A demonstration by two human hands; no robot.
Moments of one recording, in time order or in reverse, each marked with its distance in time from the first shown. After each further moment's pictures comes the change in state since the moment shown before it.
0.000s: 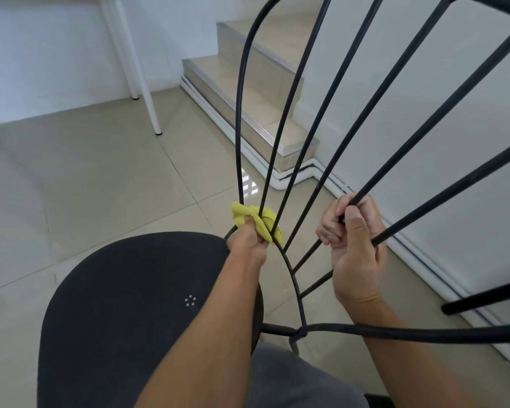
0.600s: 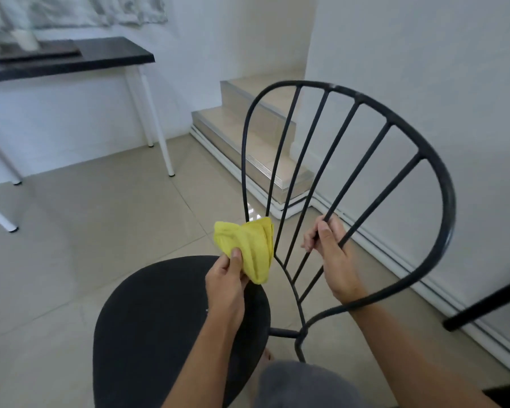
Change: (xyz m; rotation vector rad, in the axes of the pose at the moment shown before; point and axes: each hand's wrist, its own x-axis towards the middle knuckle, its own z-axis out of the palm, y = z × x) left_hand -0.140 0.027 -0.078 0.315 -0.219 0.505; right_hand -0.007 -0.033 -0.005 -0.249 -0.126 0.147
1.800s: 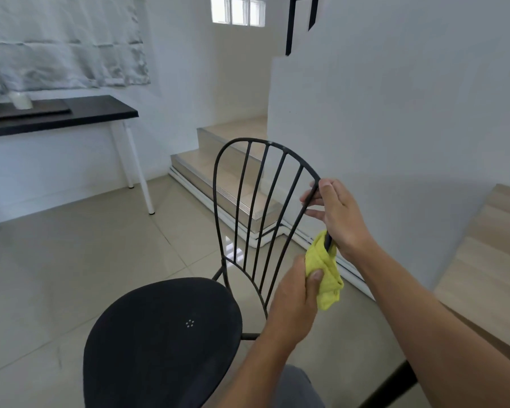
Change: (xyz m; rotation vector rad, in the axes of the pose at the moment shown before) left_hand -0.157 0.013 0.099 0.730 -0.622 0.684; right_hand -0.001 -0.170 -0.066 -0.086 0.171 0.053
